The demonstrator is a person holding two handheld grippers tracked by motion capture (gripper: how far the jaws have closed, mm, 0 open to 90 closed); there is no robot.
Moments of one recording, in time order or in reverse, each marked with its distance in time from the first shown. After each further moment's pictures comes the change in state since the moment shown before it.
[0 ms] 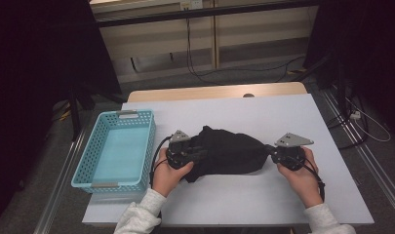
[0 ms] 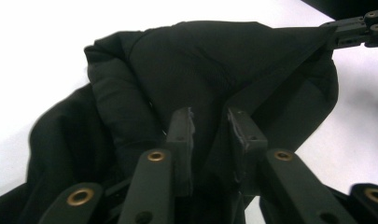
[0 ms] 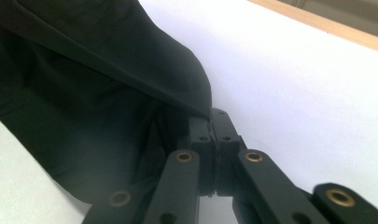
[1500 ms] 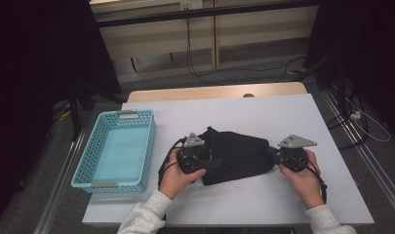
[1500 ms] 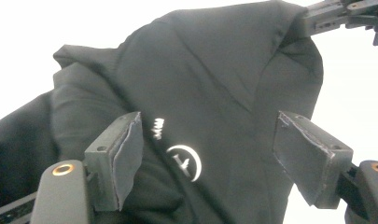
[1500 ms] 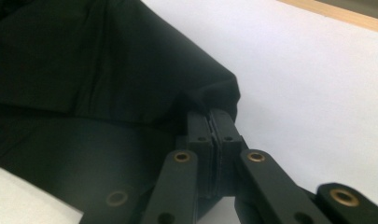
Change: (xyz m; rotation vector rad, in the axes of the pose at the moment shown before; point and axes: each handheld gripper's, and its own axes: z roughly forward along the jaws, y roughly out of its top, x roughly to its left) left arm -0.026 0.002 0.023 0.028 -0.038 0.119; right arm -0.004 -0.009 0.000 0.009 0.000 0.047
